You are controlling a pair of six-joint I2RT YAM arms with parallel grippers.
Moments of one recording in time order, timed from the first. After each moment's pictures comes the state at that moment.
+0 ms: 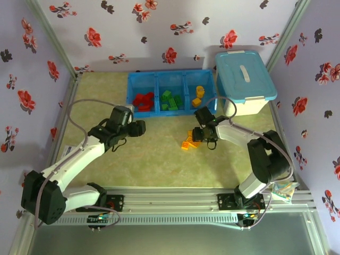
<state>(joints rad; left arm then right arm) -0.55 1.18 0.86 -0.48 -0.10 -0.47 0.53 1.61 0.95 -0.57 0.06 0.49</state>
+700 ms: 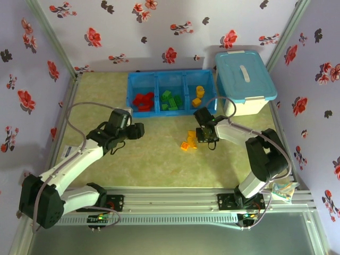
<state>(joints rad) -0.55 1.13 0.81 -0.48 -0.10 -0.47 0.53 1.62 0.95 -0.60 0.13 0.49</state>
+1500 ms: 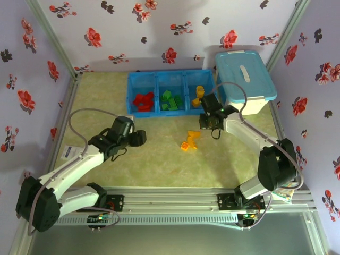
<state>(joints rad) -0.63 1.10 0.72 -0.47 -0.11 -0.54 0.48 1.52 1.16 -0.74 0.17 0.47</state>
